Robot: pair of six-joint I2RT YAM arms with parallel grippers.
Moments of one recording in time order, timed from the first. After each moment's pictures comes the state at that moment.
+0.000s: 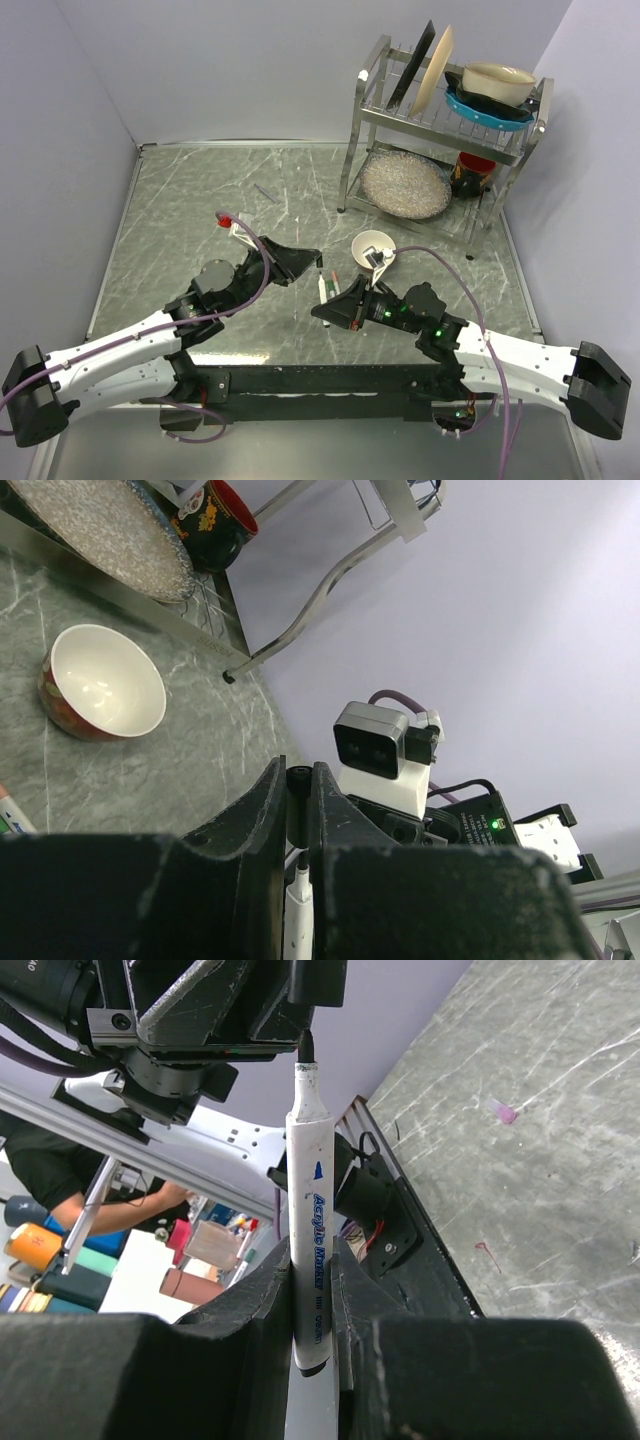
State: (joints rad) left arm -0.97 0.87 0.56 0.40 -0.16 -0.98; right arm 1.01 0.83 0.29 0.61 -0.25 0.97
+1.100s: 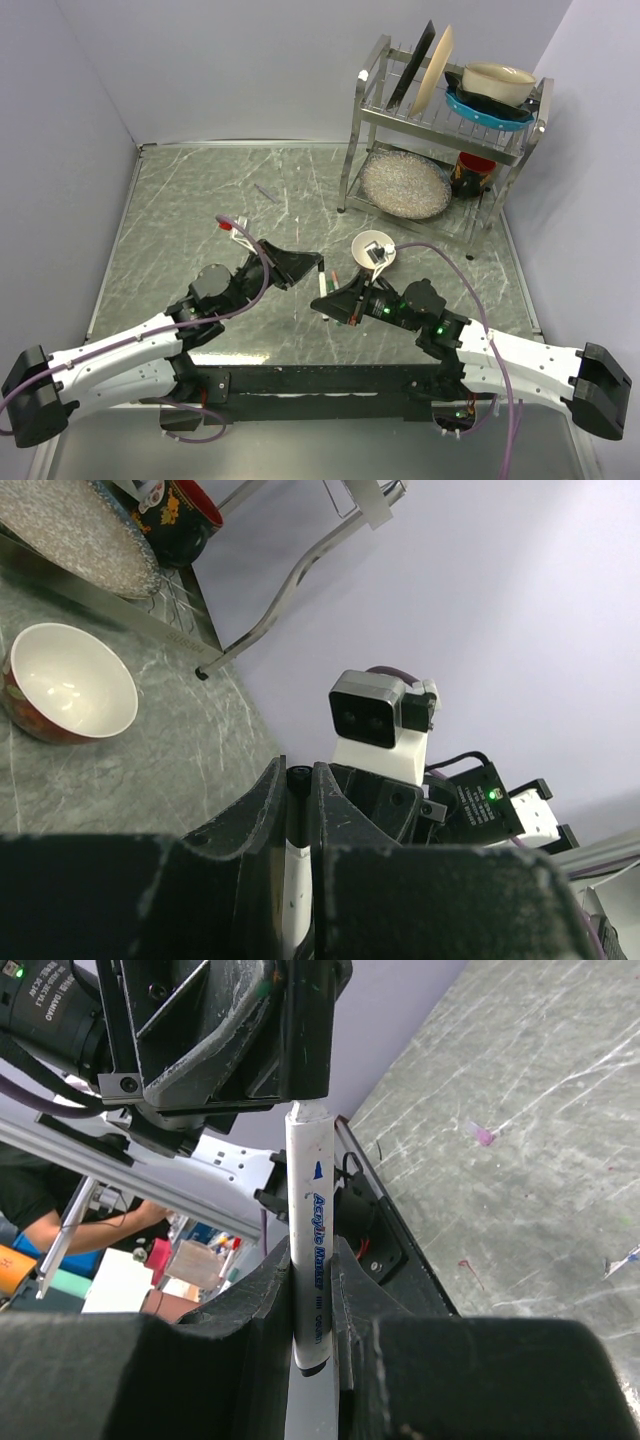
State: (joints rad) left arm -0.97 0.87 0.51 0.50 -0.09 -0.98; right arm 1.01 0.82 0.34 0.53 -0.19 0.93
